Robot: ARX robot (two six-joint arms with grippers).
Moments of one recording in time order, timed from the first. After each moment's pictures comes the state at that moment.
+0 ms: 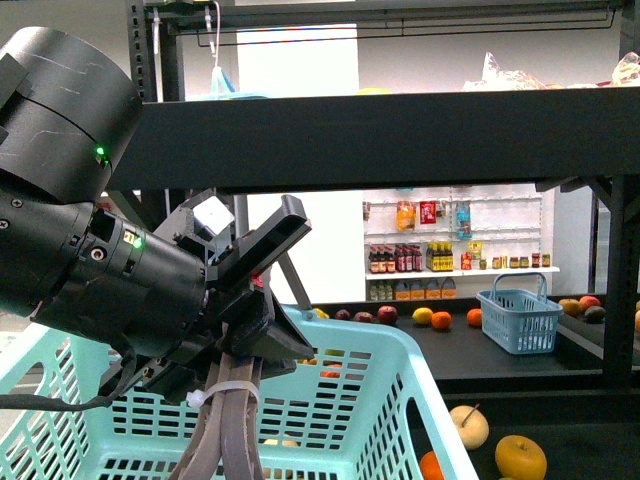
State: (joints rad) left arm -0.34 1.61 1.22 -0.17 0.49 -0.50; right arm -0.16 0.61 0.38 0.23 -0.15 0.02
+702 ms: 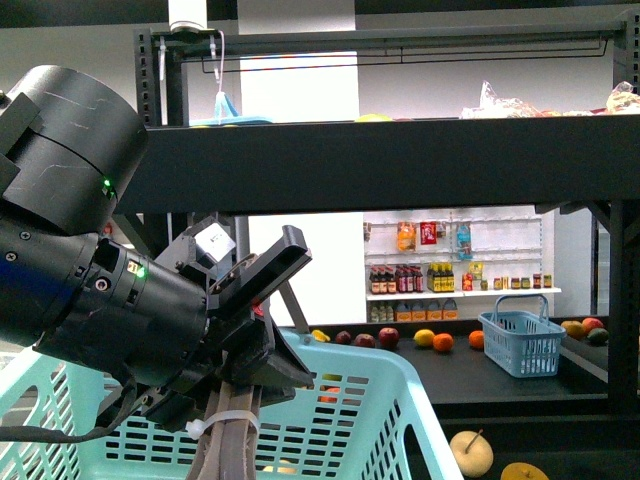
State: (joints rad) left arm -0.34 1.61 1.22 -0.17 0.48 -0.50; right arm 0.00 0.27 0.07 0.19 0.00 0.00
